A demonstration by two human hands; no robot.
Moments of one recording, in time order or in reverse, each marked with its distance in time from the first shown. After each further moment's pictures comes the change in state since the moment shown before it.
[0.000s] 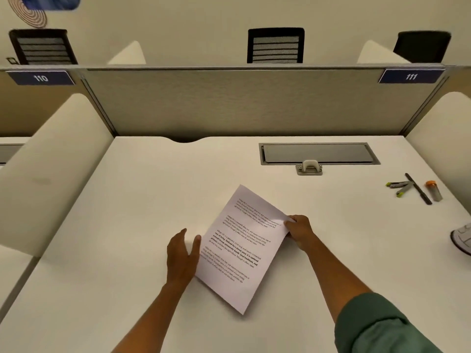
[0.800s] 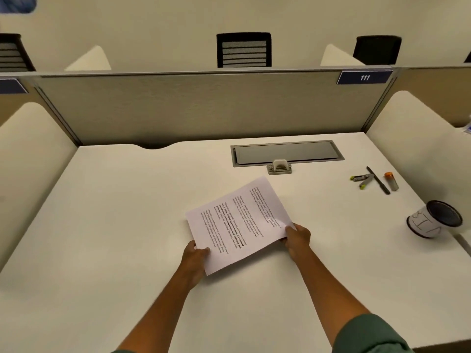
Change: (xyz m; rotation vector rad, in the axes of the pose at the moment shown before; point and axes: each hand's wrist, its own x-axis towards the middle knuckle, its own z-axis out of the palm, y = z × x) left_hand -0.007 0.054 0.072 -0.731 -0.423 -0.501; right_hand -0.050 0.010 -0.049 0.436 0.322 0.107
